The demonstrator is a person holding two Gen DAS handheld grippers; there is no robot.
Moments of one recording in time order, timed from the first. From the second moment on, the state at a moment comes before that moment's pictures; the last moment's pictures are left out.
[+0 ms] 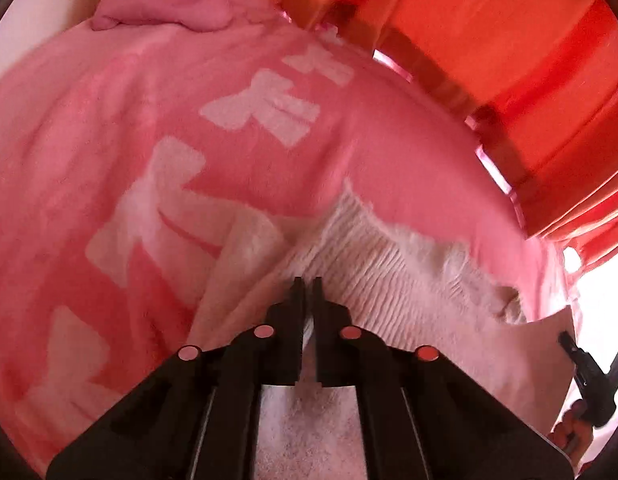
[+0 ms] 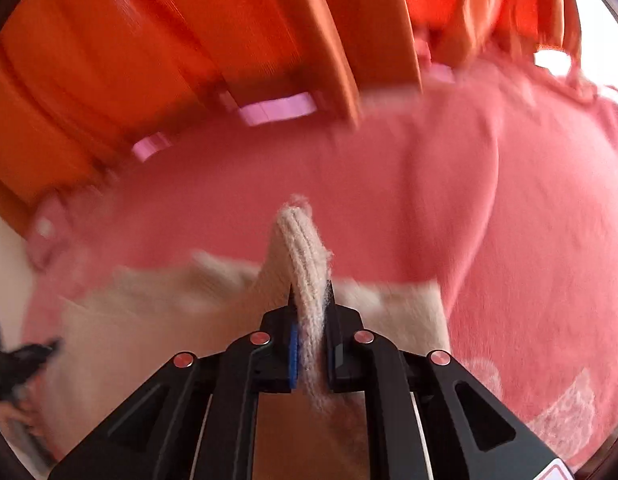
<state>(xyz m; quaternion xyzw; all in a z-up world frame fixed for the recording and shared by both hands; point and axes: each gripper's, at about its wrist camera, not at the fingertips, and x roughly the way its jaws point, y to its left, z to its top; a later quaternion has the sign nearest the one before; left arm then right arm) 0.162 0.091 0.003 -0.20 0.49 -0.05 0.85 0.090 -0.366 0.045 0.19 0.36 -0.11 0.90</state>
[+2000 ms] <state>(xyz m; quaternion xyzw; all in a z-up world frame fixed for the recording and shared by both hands) 0.170 0.083 0.006 -0.15 0.49 -0.11 0.85 0.118 -0.357 0.019 0.13 0.44 -0.17 0.87</state>
